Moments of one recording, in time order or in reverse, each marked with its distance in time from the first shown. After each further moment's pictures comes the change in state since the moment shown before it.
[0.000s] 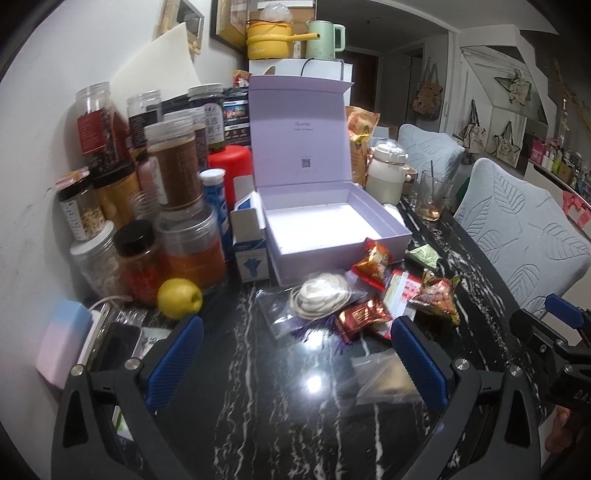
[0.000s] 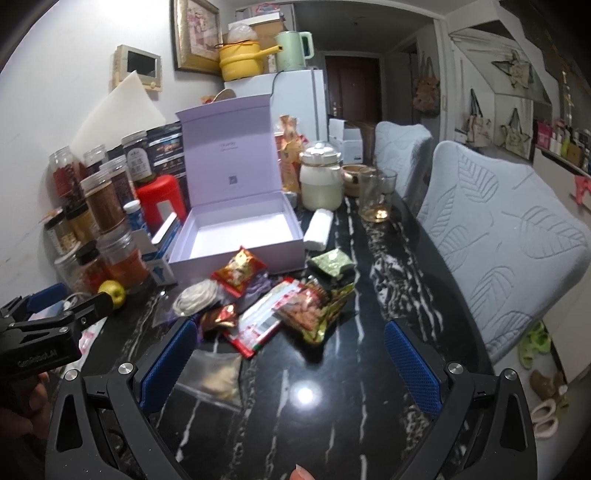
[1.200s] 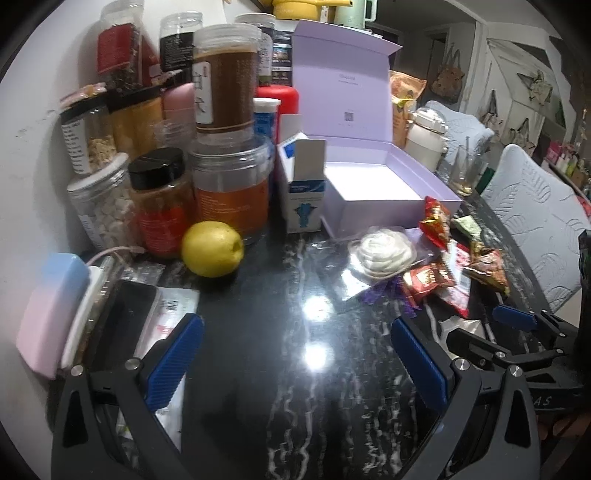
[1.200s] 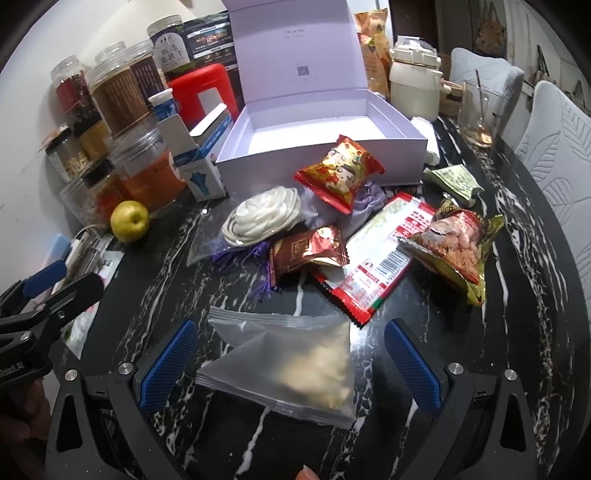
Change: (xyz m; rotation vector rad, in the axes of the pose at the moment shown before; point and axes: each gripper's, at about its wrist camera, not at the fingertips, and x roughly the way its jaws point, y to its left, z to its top) left arm 0.050 0.067 -0.028 -0.069 0.132 -0.031; right arm 0.114 0.074 -0.032 -0.060 0.311 0.182
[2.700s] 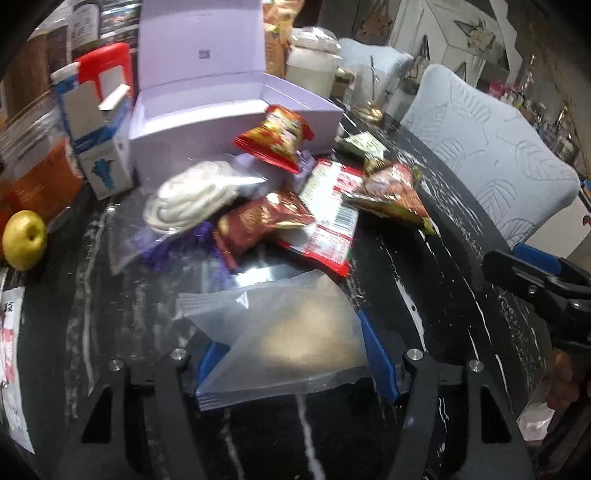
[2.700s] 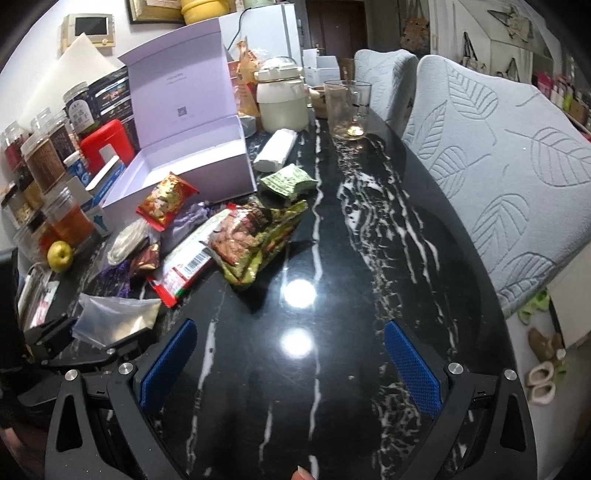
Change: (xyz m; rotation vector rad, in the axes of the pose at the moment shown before) left arm 0.071 -0.134 -0.023 0.163 0.157 -0.212; right arm -0.064 -0.125 -0.029 0.148 -0.080 -0.190
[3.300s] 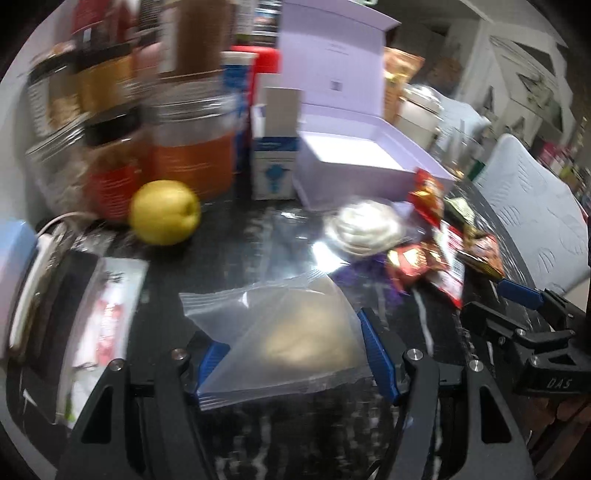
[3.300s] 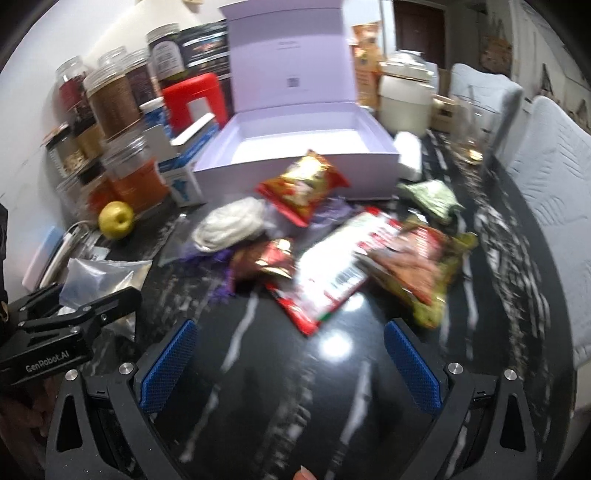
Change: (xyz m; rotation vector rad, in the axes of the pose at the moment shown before) left arm -0.052 0.112 -0.014 -0.217 -0.097 0.156; right arm 0.042 0.110 0.016 -0.209 0.040 0.184
